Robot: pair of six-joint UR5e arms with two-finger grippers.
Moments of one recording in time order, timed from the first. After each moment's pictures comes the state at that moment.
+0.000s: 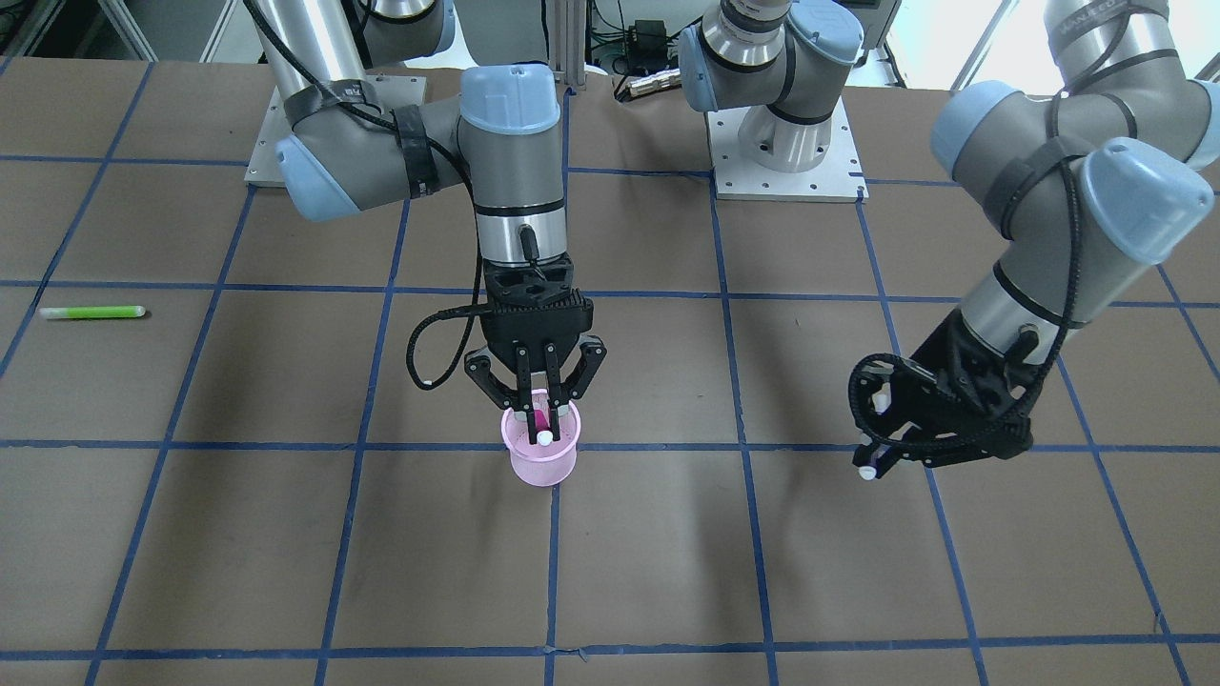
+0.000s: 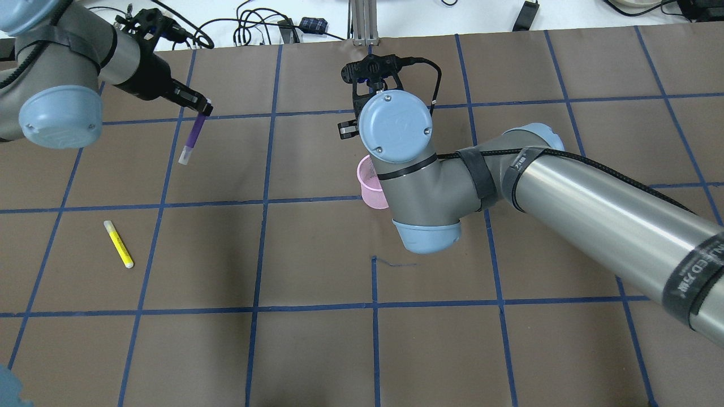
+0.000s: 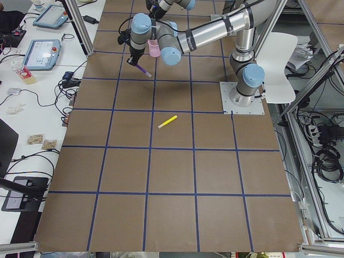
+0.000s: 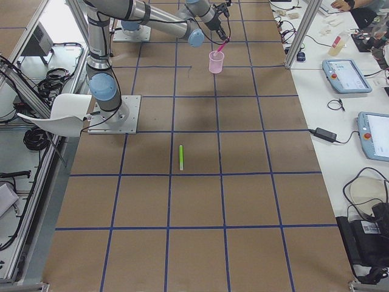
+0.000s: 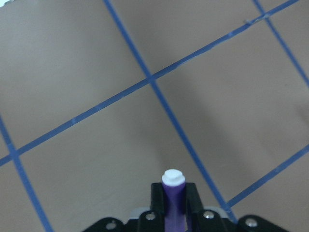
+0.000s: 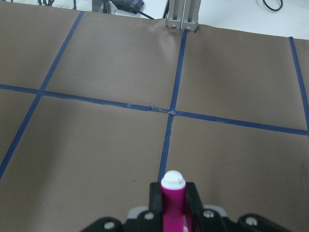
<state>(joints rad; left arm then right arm) -1.37 -1.81 -1.69 -1.02 1.24 0.72 1.98 -1.23 1.84 -2.82 -1.74 0.18</state>
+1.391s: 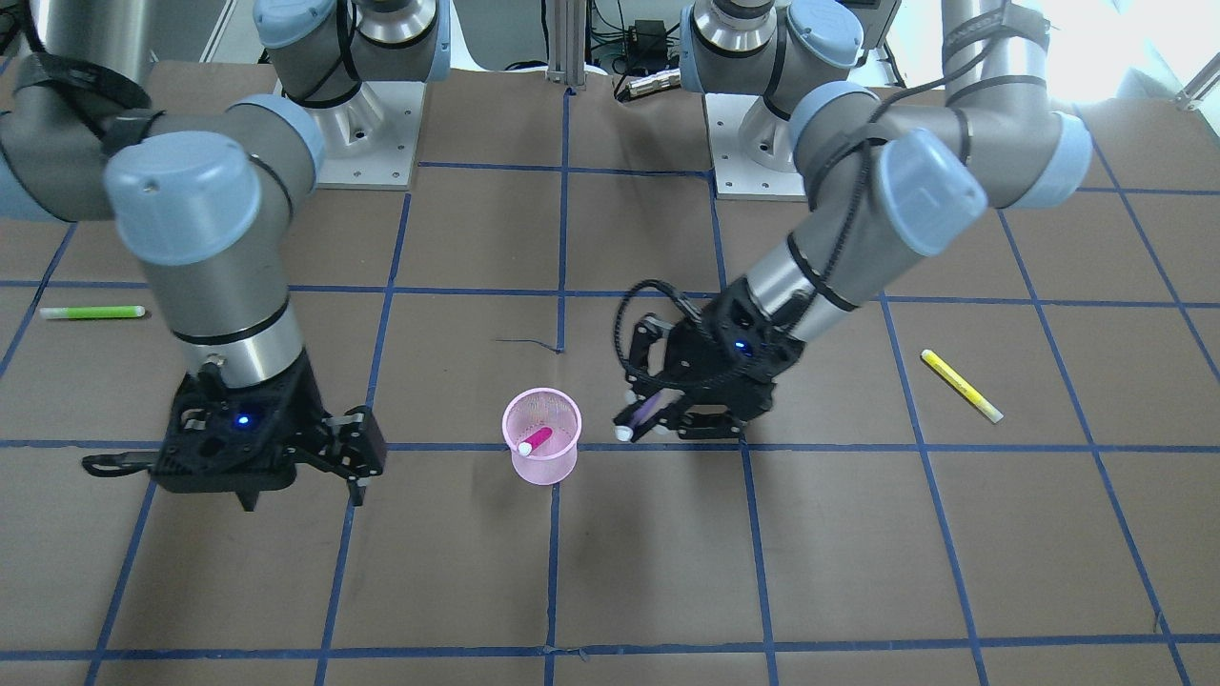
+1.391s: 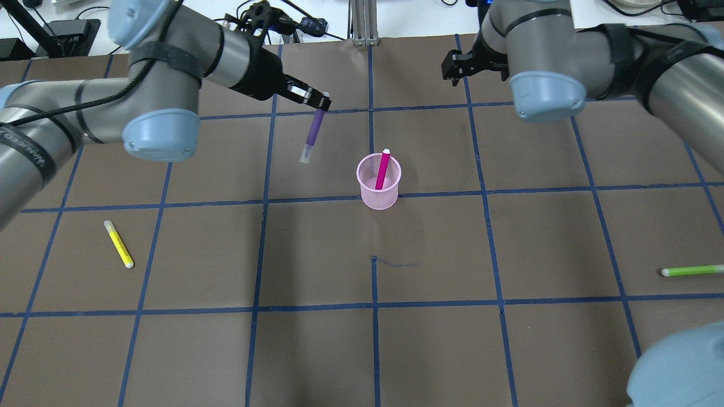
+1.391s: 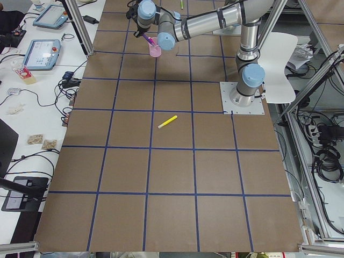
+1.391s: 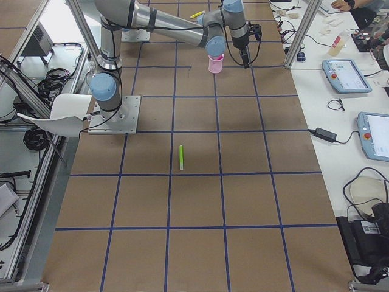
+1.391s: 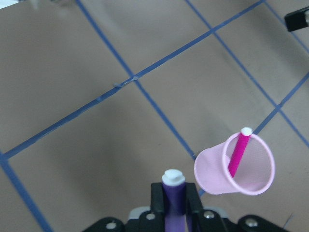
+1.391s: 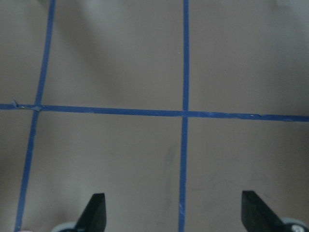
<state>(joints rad) -1.65 -1.85 -1.70 -0.84 0.97 0.50 1.58 -1.24 1.57 -2.21 -1.58 -0.05</state>
